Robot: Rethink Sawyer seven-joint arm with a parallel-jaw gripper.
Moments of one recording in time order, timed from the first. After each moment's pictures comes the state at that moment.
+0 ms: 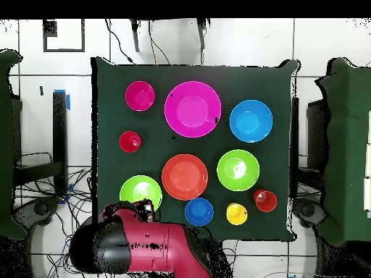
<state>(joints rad) -0.03 -1.23 0.00 2.18 0.03 0.57 1.58</state>
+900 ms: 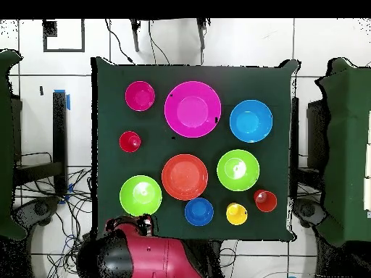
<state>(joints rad) -0.03 -1.20 0.01 2.33 0.07 0.45 1.58</state>
